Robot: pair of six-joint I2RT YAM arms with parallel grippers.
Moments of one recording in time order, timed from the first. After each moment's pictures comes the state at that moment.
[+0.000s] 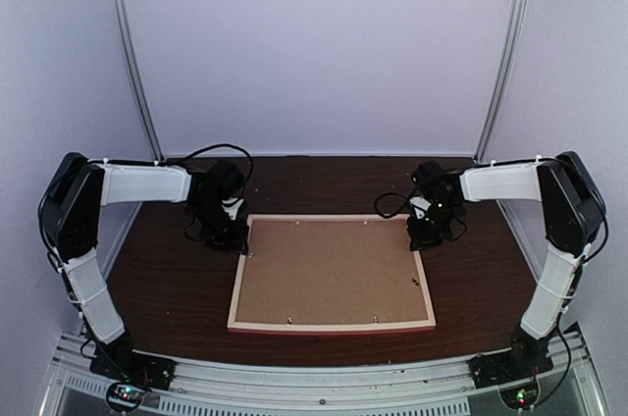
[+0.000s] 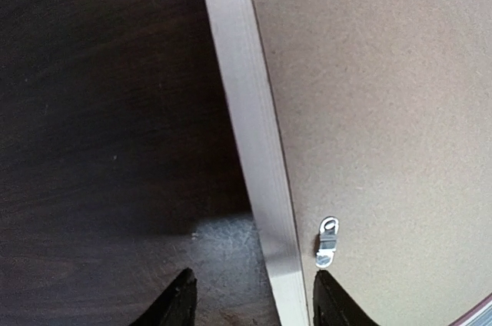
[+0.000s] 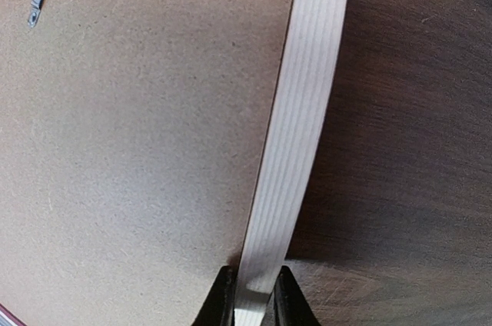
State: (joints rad) left arm -0.54 1.83 1.22 -0.72 0.09 -0.35; right arm 0.43 1.82 1.17 -0.67 -0.09 0.27
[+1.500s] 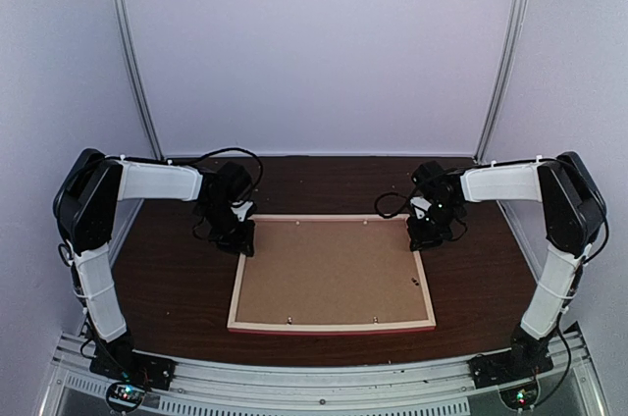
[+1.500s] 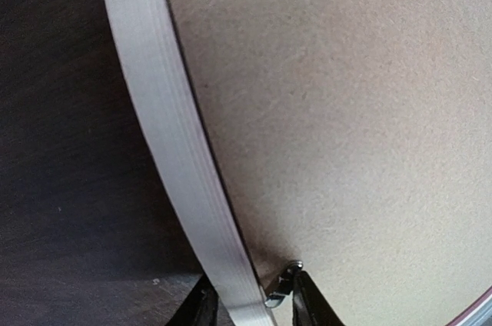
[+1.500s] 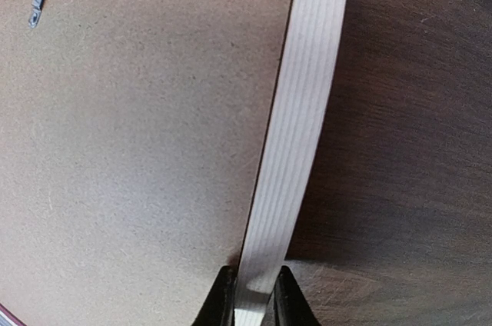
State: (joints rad) left arm -0.54 1.92 1.28 -0.71 0.15 -0.30; right arm 0.42 1.82 1.16 -0.66 -0.09 0.27
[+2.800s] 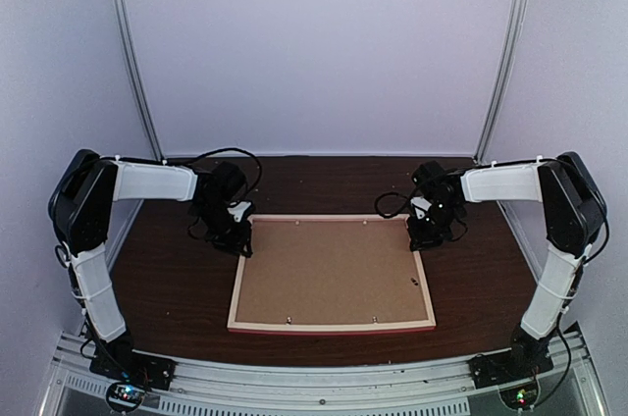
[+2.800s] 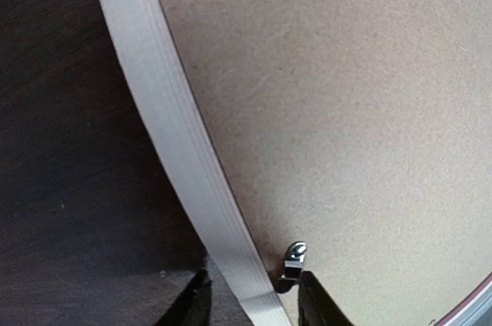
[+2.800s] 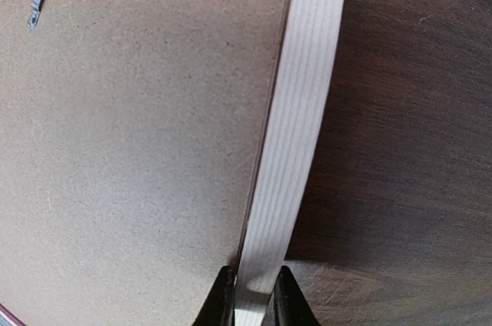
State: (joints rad) left arm -0.52 1.90 1.25 -0.71 0.20 -0.24; right arm 0.42 1.82 1.15 -0.65 -0.09 0.28
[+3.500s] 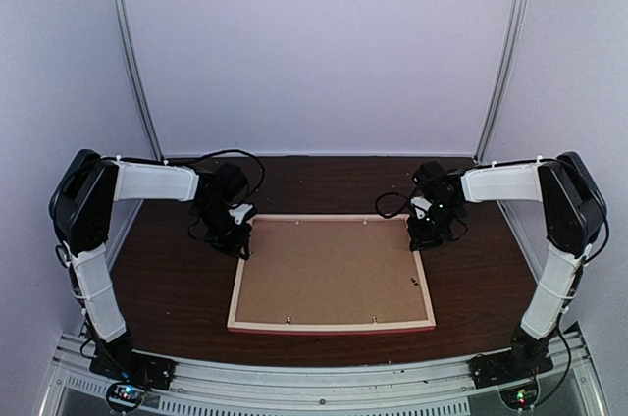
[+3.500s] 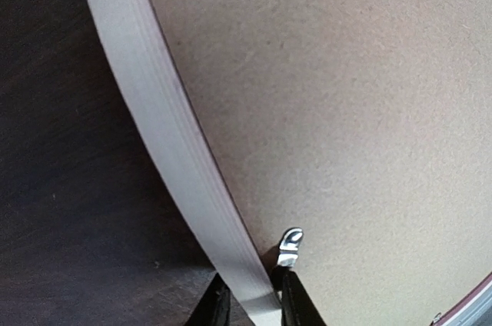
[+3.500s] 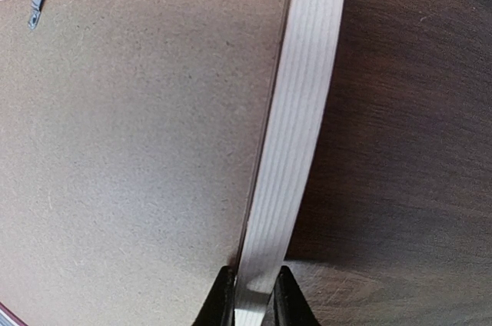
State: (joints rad) left arm -0.53 1.90 1.26 -0.74 0.17 -0.21; right arm 0.42 1.82 1.15 -0.65 -0.10 0.28
